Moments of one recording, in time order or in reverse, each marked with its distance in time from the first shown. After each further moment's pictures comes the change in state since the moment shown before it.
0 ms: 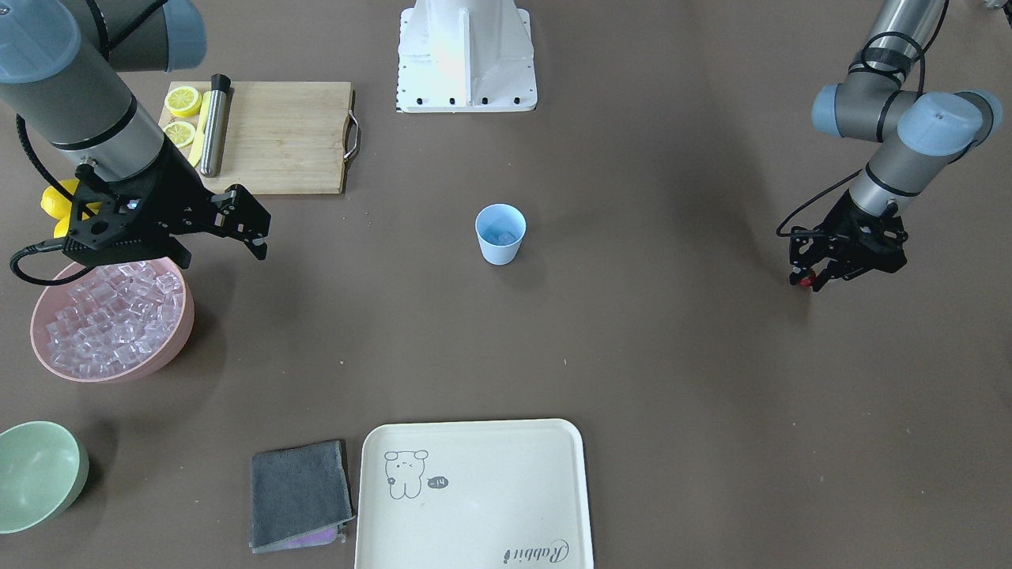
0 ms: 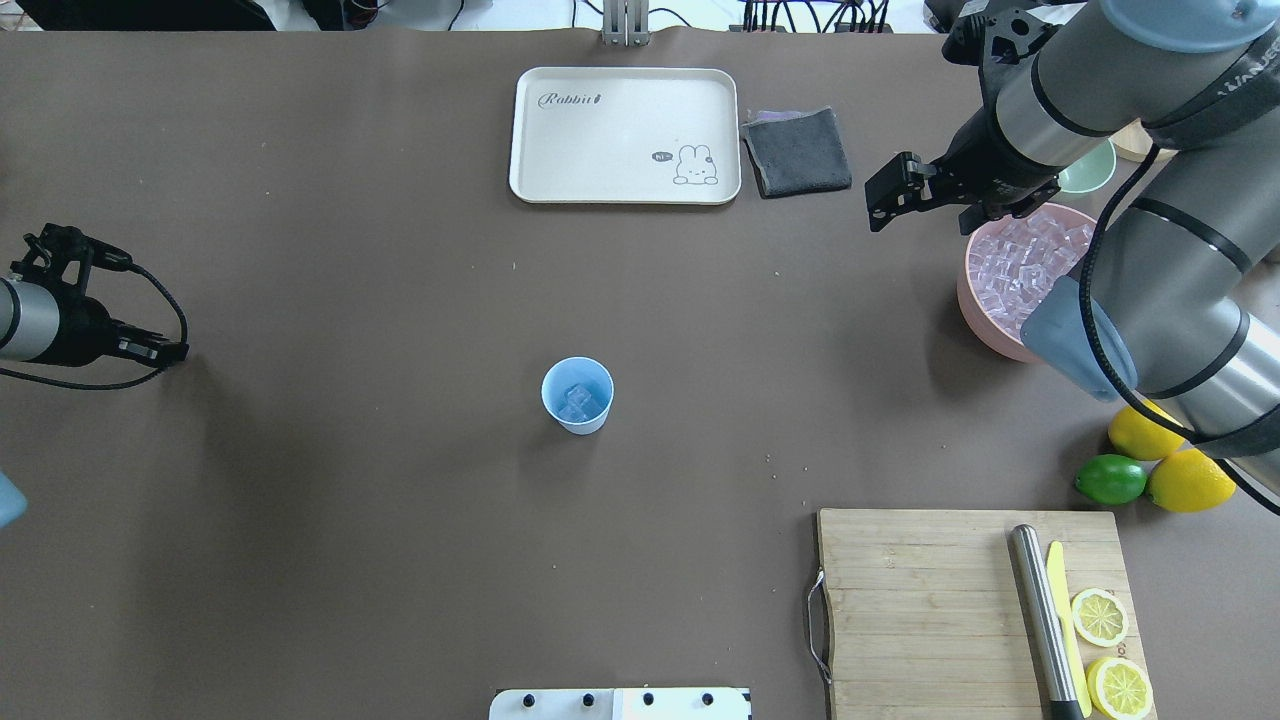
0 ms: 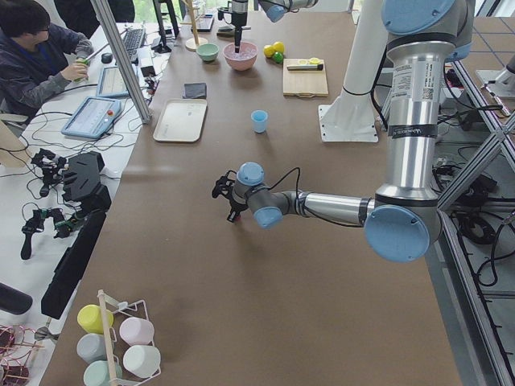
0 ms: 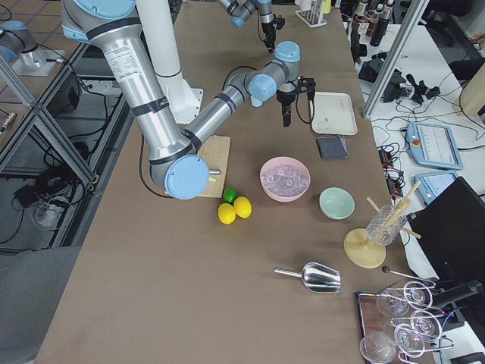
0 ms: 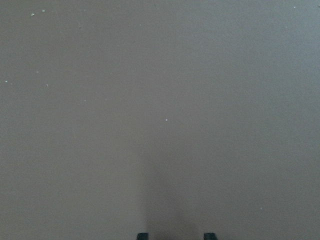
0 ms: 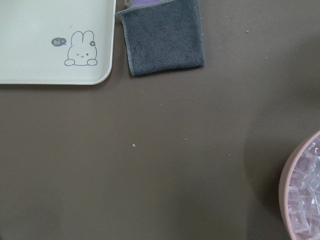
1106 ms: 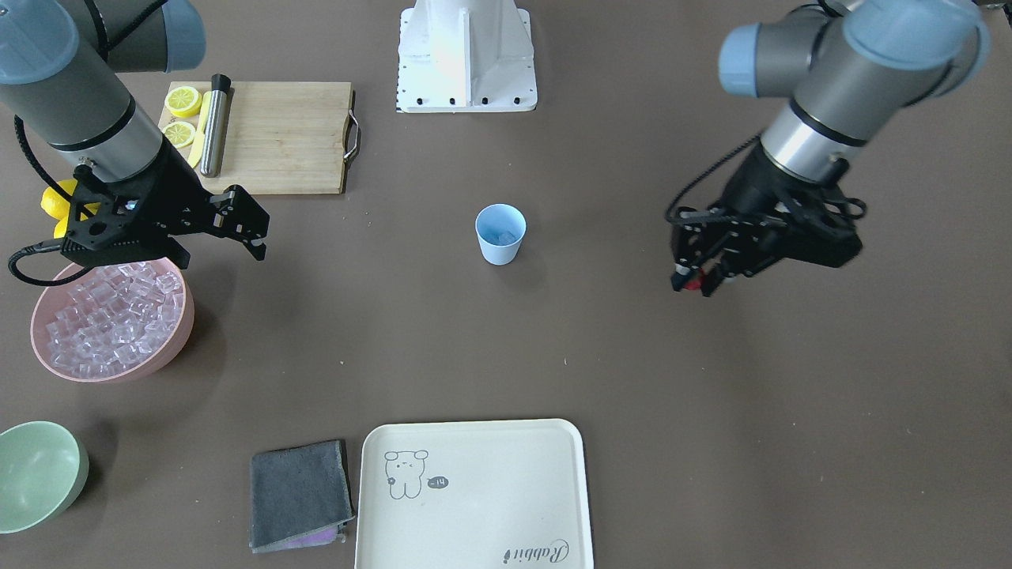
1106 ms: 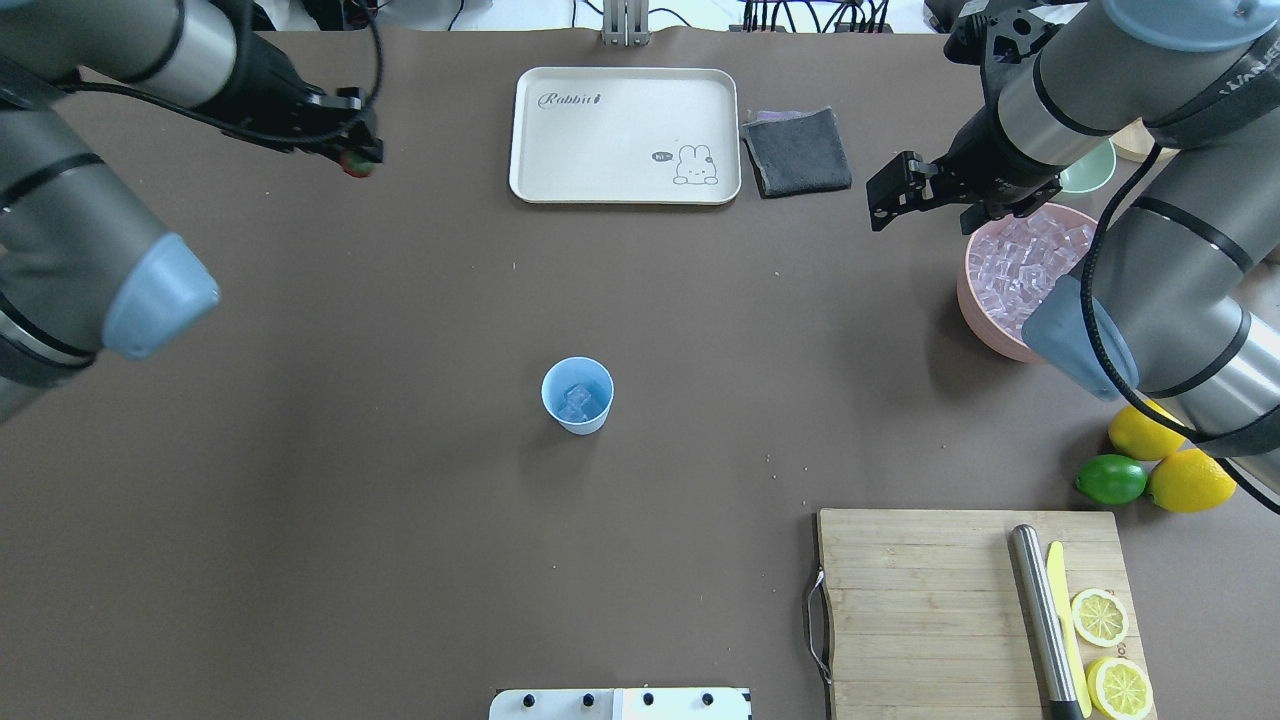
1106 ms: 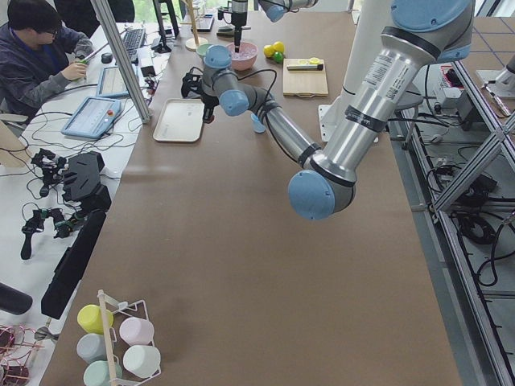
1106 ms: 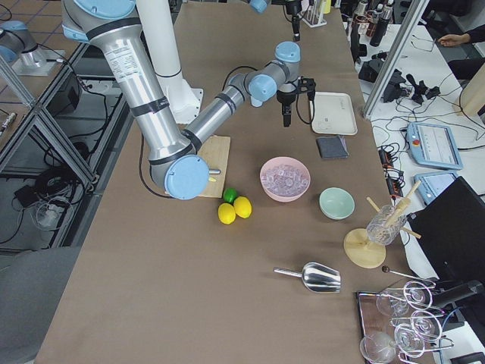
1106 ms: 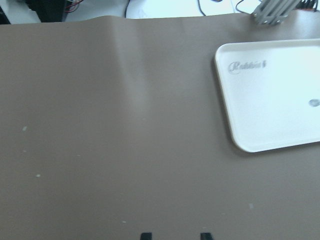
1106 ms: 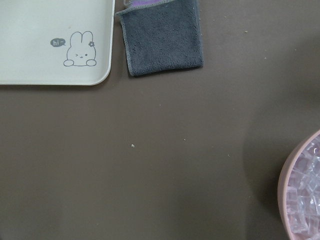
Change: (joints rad) left arm -0.028 -0.544 -0.285 0.663 -0.087 -0.389; right arm 0.002 -0.001 -0.002 0.000 0.001 -0.002
